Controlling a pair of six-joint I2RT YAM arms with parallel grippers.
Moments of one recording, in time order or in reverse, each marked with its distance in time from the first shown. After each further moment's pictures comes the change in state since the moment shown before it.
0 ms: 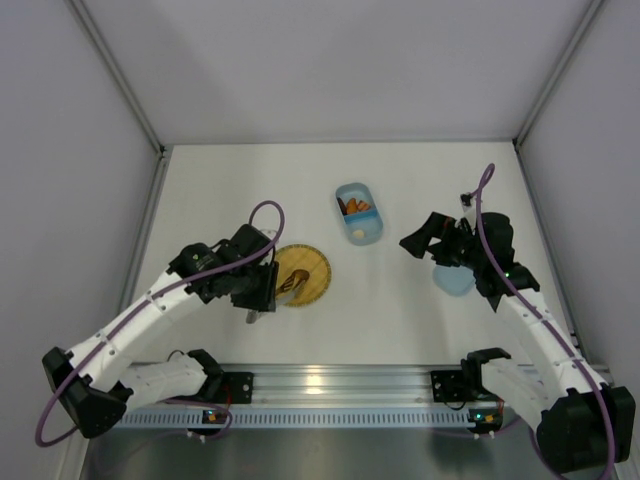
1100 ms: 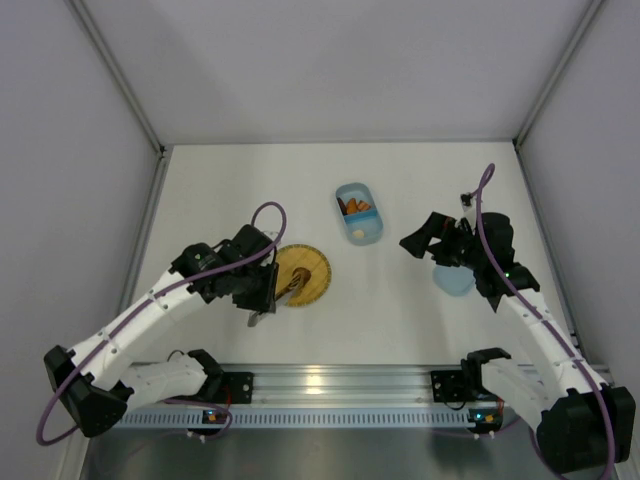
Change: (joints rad) left arm 0.000 0.003 -0.018 0.010 0.026 0.004; right arm 0.000 -0.001 0.000 0.001 0.000 0.000
